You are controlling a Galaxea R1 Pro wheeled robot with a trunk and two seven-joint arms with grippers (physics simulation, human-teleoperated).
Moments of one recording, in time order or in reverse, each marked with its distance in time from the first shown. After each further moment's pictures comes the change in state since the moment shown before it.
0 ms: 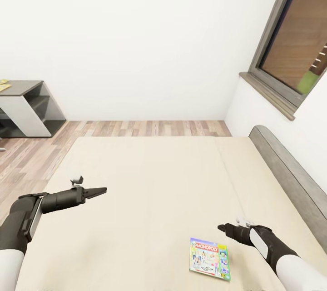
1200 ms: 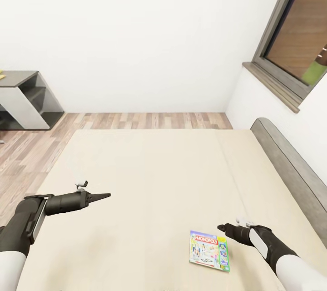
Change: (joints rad) left arm 0.011 0.000 -0.057 0.003 -0.009 -0.054 0.000; right arm 0.000 0.002 0.000 0.000 0.000 0.000 -0.003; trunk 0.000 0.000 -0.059
